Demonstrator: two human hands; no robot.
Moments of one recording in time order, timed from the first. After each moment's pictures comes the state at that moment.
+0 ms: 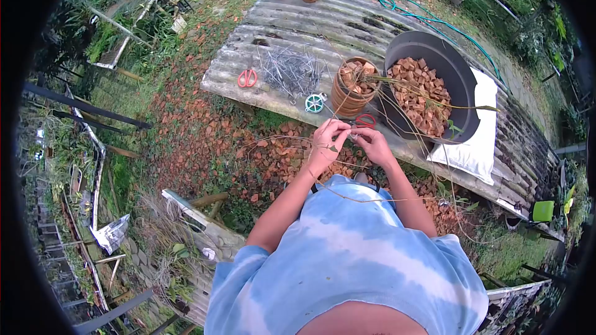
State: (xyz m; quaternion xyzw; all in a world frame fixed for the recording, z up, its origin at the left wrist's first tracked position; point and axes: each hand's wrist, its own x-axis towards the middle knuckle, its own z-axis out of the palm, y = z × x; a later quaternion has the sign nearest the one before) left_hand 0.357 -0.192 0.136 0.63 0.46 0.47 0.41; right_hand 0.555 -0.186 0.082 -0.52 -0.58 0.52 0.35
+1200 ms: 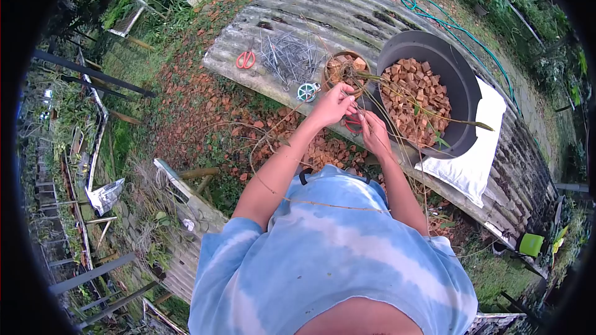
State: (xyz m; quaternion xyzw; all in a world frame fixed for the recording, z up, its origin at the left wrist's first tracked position) left_hand 0.428 -0.097 0.138 0.52 0.50 0.35 0.60; right_hand 0.616 -0.143 0.096 -0.48 -0.72 0.29 0.41
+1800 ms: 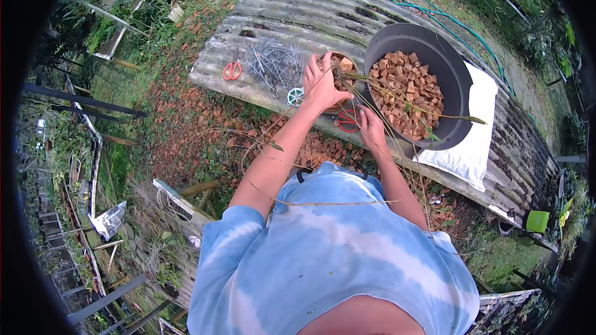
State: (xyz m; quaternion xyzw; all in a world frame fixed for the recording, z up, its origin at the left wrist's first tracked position) left_hand 0.439 -0.051 0.168 0.71 0.66 0.20 0.14; right_hand 0.624 -0.134 0.058 -0.62 -0.62 0.31 0.37
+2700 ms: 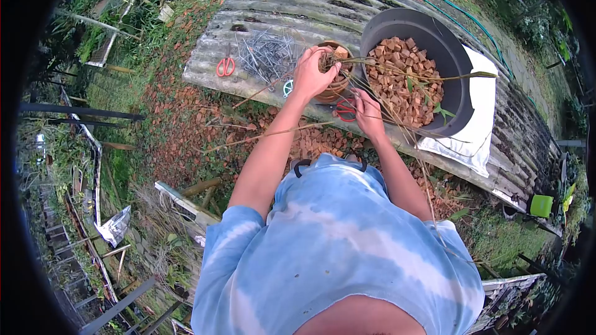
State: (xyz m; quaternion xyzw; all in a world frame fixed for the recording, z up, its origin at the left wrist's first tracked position) left_hand 0.415 -0.023 0.135 0.71 0.56 0.38 0.21; right_hand 0.611 -0.121 0.079 -0.57 -0.60 0.37 0.41
